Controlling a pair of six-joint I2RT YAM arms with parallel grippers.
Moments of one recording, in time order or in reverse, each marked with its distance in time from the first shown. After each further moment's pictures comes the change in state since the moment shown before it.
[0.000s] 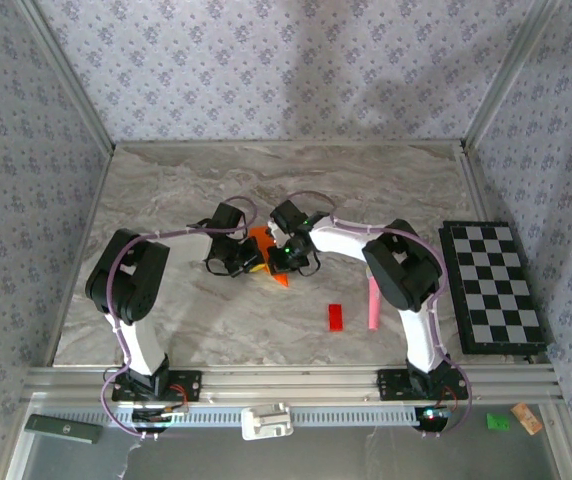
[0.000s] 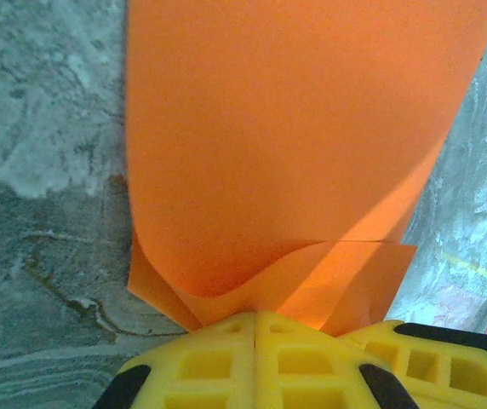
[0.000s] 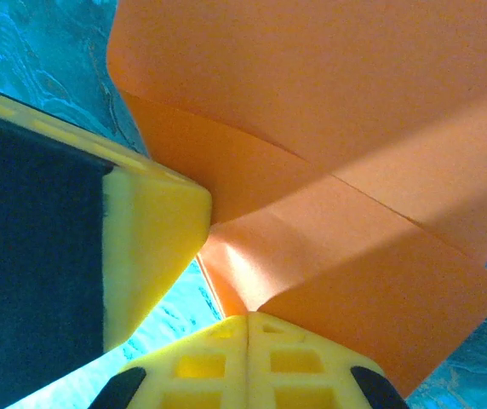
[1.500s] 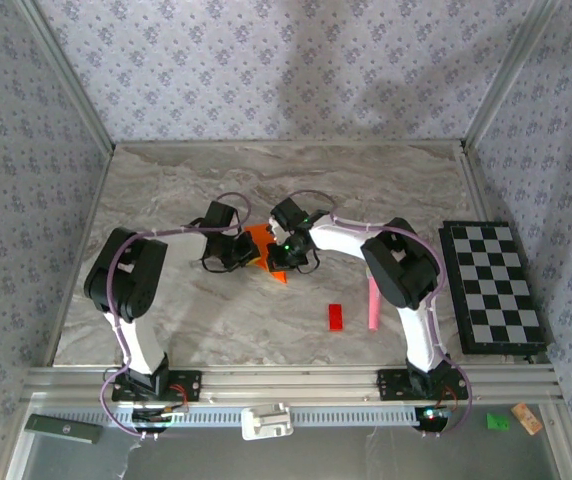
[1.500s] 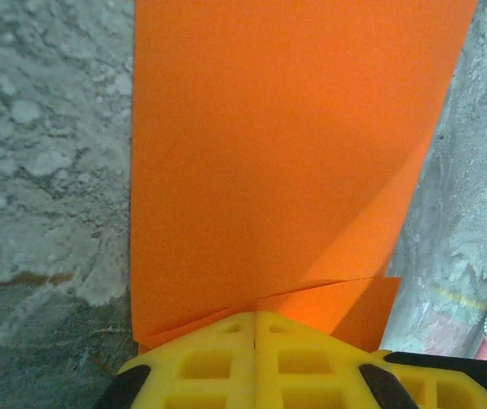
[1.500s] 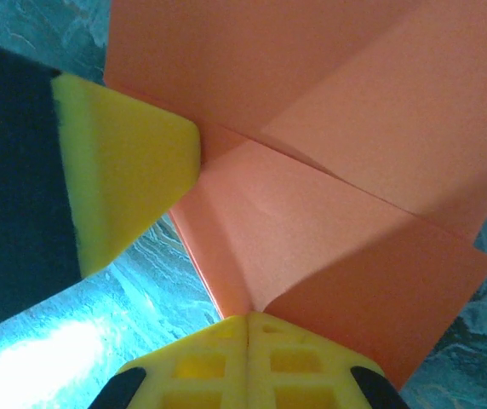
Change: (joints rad) left arm 0.043 0.010 -0.021 0.103 -0.002 0.014; right arm -0.014 0.017 0.012 0.026 -0.034 0.037
